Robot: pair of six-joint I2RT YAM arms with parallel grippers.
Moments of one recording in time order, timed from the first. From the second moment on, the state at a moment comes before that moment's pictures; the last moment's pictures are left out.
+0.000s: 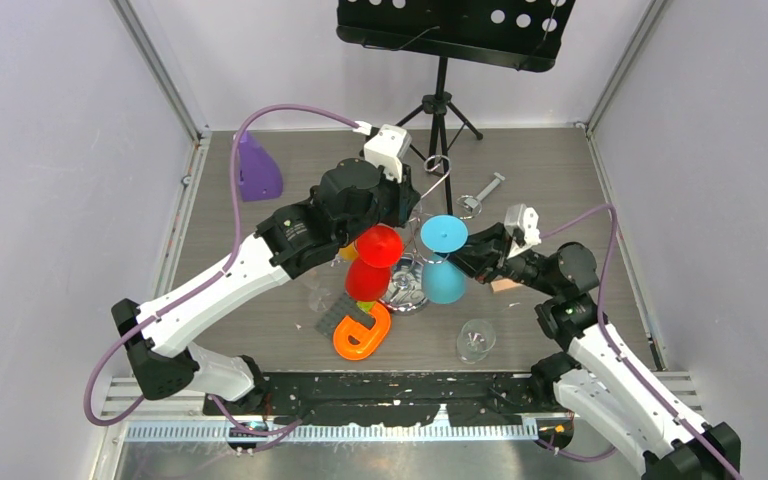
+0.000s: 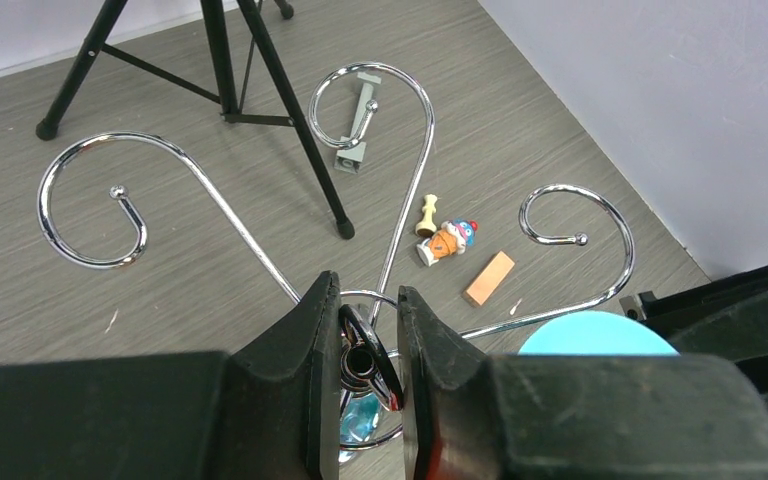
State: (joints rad) left arm -0.97 1.38 1.52 -0.44 -0.28 -0.32; right arm 0.41 0.70 0.49 0.52 -0.76 0.21
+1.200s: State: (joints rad) left arm -0.97 1.39 1.52 -0.43 -0.30 -0.33; right arm 0.62 0.79 0.48 0.68 -0.72 0.21
